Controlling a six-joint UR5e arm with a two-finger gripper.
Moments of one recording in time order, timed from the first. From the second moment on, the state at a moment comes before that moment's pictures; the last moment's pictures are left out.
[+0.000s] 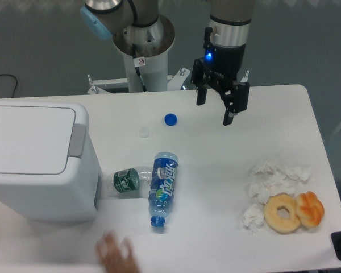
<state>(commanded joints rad) 2.71 -1.56 -1.72 -1.12 1.24 1.64</state>
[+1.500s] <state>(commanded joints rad) 2.53 -1.57 -1.63 -1.06 1.16 0.91</state>
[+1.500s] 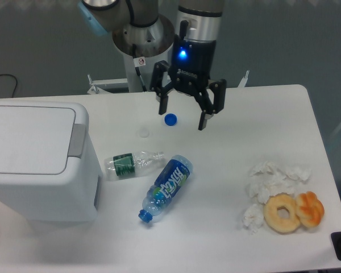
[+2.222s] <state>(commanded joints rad) 2.42 -1.62 -1.61 -1.01 1.16 0.48</state>
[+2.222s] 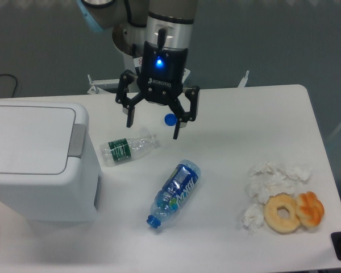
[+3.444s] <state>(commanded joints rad) 2.32 -1.68 -1.62 -0.98 1.12 0.31</state>
